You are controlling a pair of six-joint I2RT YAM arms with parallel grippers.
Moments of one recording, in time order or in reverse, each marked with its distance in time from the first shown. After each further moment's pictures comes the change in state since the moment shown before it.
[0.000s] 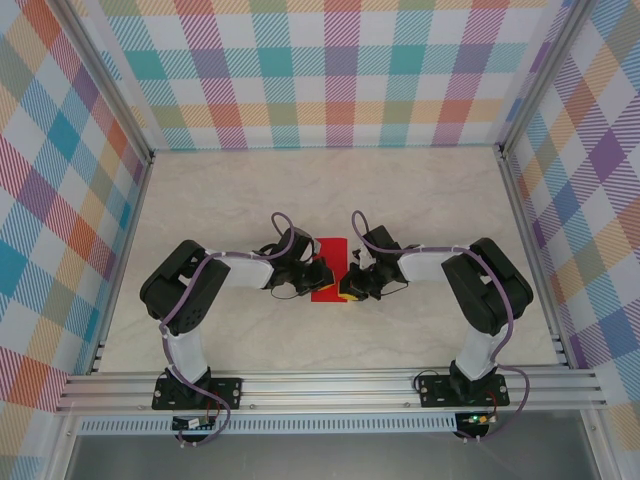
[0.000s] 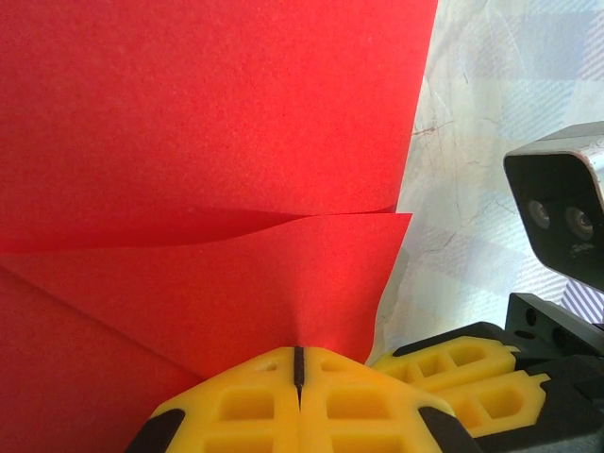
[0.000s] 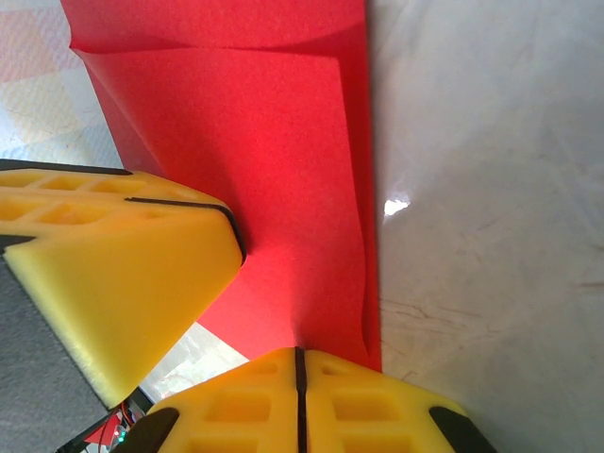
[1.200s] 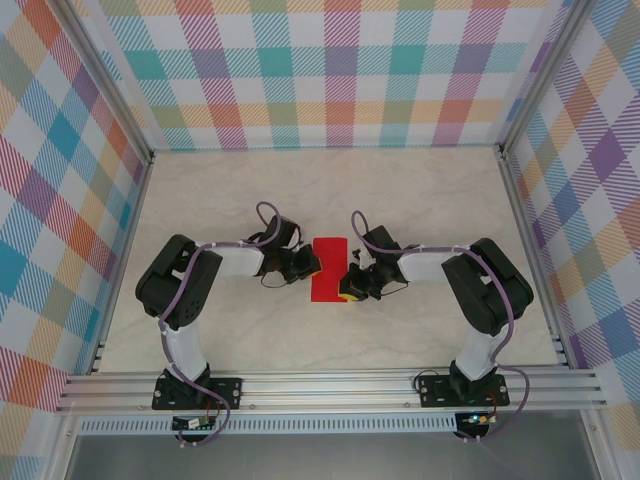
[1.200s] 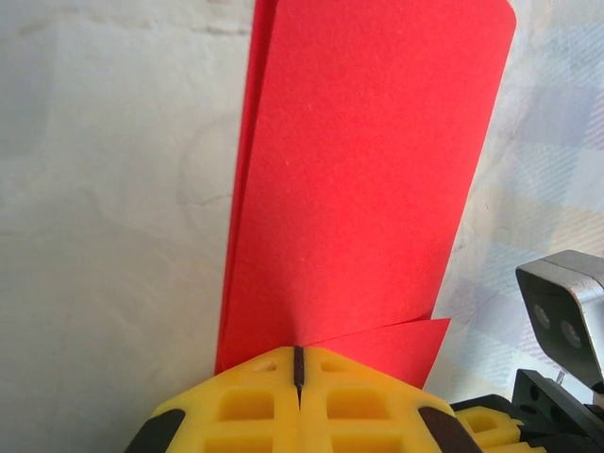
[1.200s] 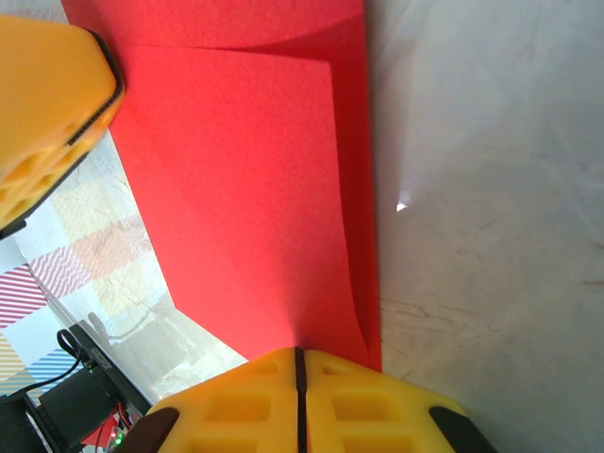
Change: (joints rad) left arm 0.123 0.013 0.057 -0.092 -0.008 0.063; right arm 0.001 -0.003 0.000 -0.003 0.007 -0.003
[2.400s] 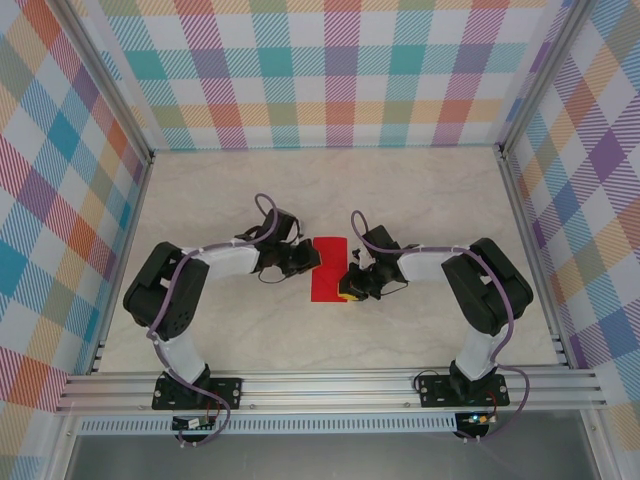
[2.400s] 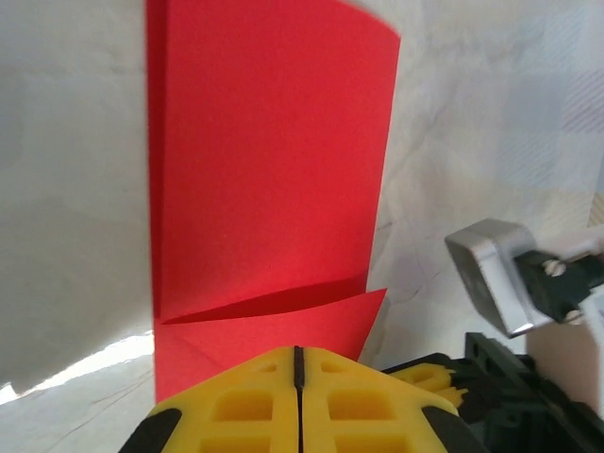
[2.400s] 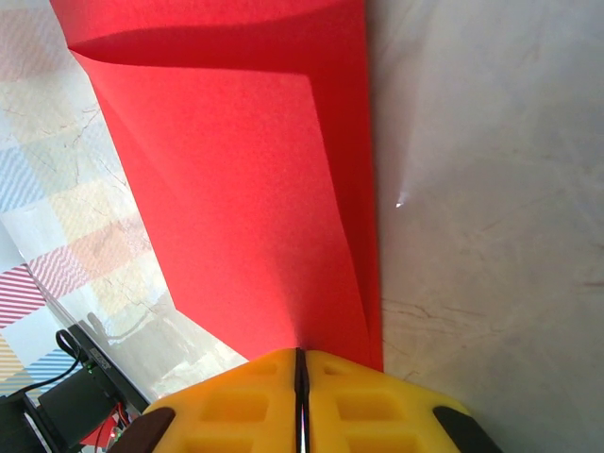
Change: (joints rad) left arm -0.027 -0.077 0.028 -0.083 -0.007 0.064; right arm 0.000 0.000 0.011 -0.013 0.002 0.000
